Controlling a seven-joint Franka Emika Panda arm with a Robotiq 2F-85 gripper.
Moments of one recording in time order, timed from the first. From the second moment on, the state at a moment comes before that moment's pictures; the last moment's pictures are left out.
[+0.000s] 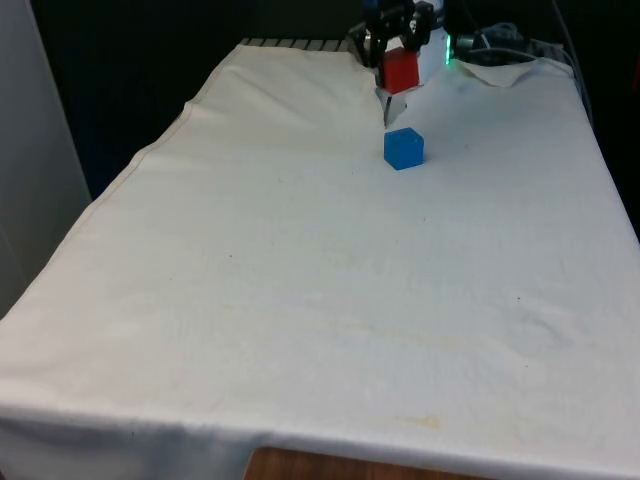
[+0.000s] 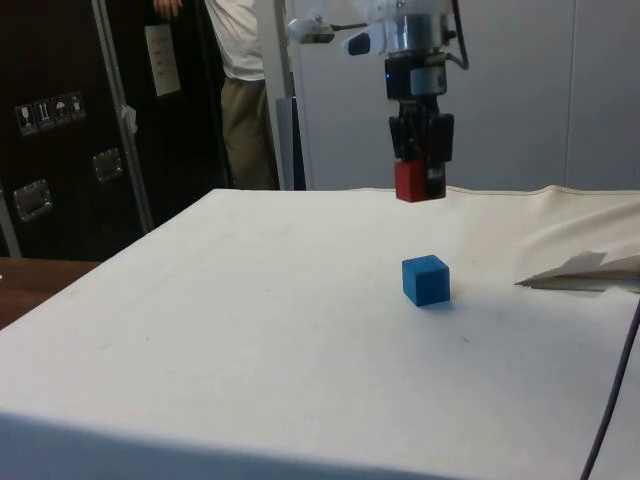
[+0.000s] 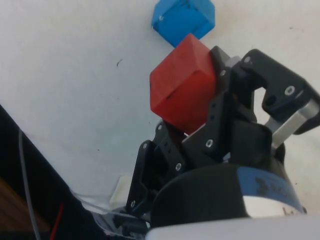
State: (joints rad) arm 0.06 -0.30 -0.17 -2.75 0.10 2.39 -0.79
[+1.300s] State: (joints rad) arm 0.07 -0.25 -0.14 -2.79 0.03 2.47 -0.64
